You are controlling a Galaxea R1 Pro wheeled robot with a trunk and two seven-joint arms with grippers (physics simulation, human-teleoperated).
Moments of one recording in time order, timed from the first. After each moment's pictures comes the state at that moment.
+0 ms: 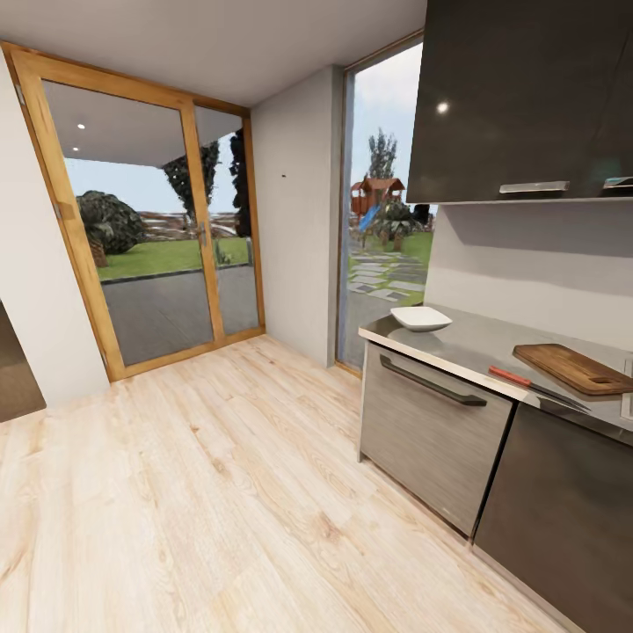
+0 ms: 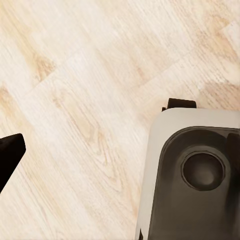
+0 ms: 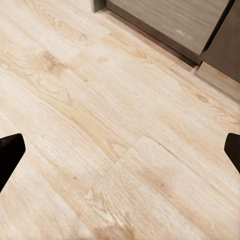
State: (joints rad) left arm -0.05 0.05 0.01 0.07 0.05 -0.34 0.18; right arm 0.00 0.02 0.00 -0.48 0.00 -0.47 -0.13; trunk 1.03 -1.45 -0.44
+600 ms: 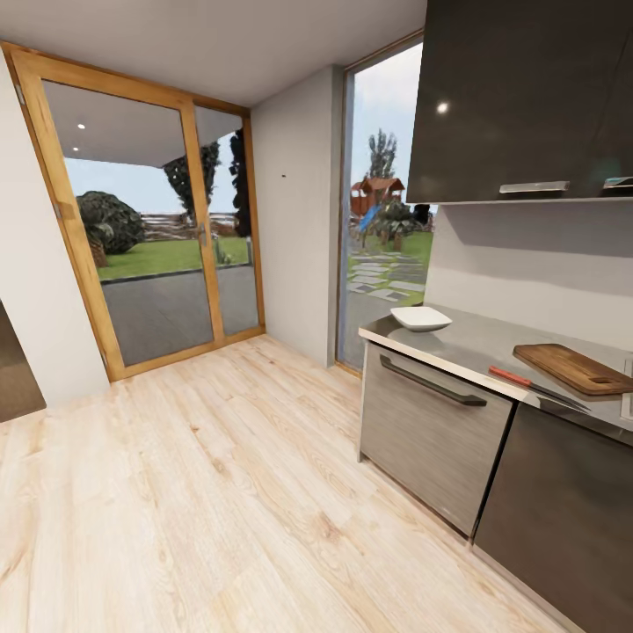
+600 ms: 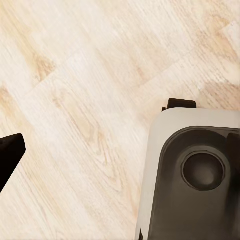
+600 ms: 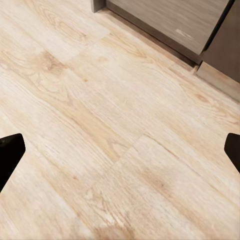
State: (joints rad) left arm -0.05 0.05 0.01 0.07 0.05 -0.34 0.18; right arm 0.00 0.02 0.00 -0.48 0.00 -0.47 -0.13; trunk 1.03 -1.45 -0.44
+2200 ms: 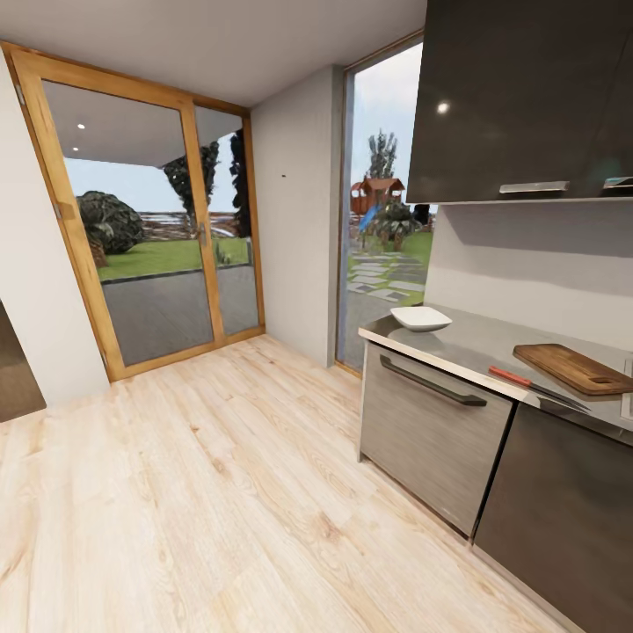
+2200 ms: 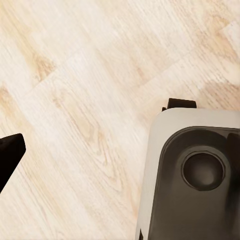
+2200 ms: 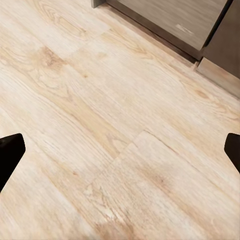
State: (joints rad) left arm -0.05 0.05 0.01 0.07 0.05 -0.34 0.18; right arm 0.00 0.02 0.00 -0.46 0.00 -0.47 -0.13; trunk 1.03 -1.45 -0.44
